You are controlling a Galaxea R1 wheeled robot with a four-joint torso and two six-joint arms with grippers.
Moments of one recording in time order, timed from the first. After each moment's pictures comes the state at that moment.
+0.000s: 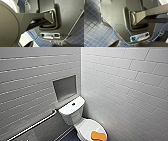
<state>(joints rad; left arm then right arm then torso) 1.54 2.96 -2.65 0.16 -0.18 -0.09 -1.49 2.71 -2.11 -0.02 0.01 0.03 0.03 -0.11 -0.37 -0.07</state>
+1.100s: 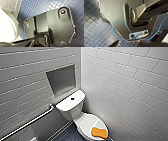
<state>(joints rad) 1.57 2.96 -2.65 0.16 -0.24 -0.08 -1.25 2.47 -1.87 0.00 0.01 0.13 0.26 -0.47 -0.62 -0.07</state>
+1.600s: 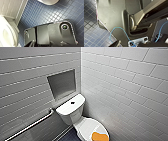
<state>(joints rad) 1.58 2.98 -2.65 0.16 -0.25 -0.09 -1.16 2.47 -1.88 0.00 0.00 0.17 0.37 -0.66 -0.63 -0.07</state>
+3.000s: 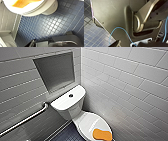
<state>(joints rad) 1.58 2.99 -2.65 0.16 -0.24 -0.09 -0.97 2.49 -1.92 0.00 0.00 0.34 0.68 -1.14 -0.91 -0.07</state>
